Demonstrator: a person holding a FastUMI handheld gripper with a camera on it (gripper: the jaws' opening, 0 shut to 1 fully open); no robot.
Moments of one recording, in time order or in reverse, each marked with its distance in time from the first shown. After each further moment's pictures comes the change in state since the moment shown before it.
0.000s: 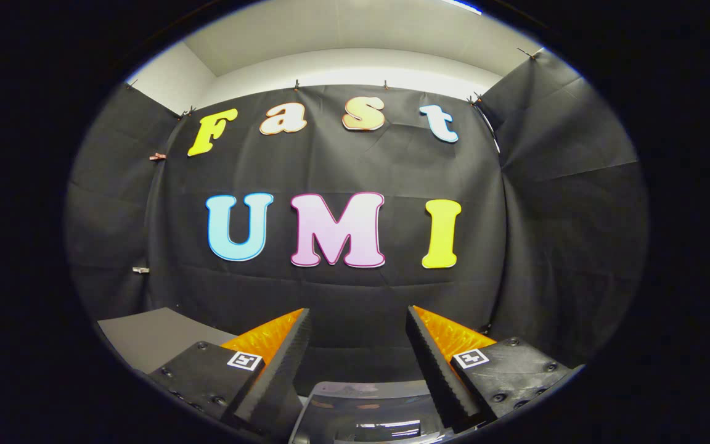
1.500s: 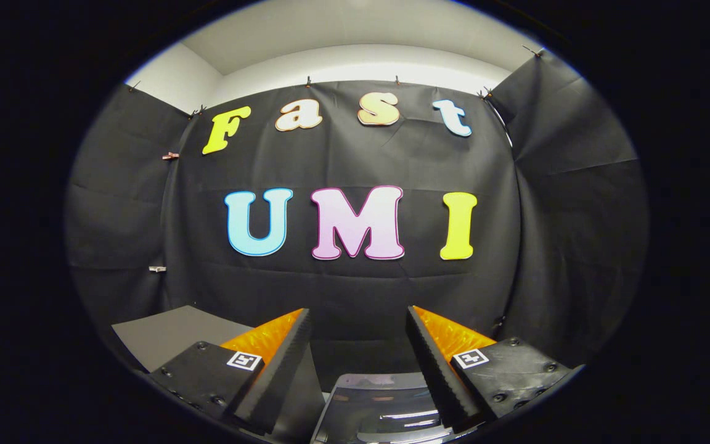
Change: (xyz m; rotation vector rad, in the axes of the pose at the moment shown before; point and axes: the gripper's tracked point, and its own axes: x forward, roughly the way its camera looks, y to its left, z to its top) arm -0.023 0.024 -0.010 0.014 0.034 0.049
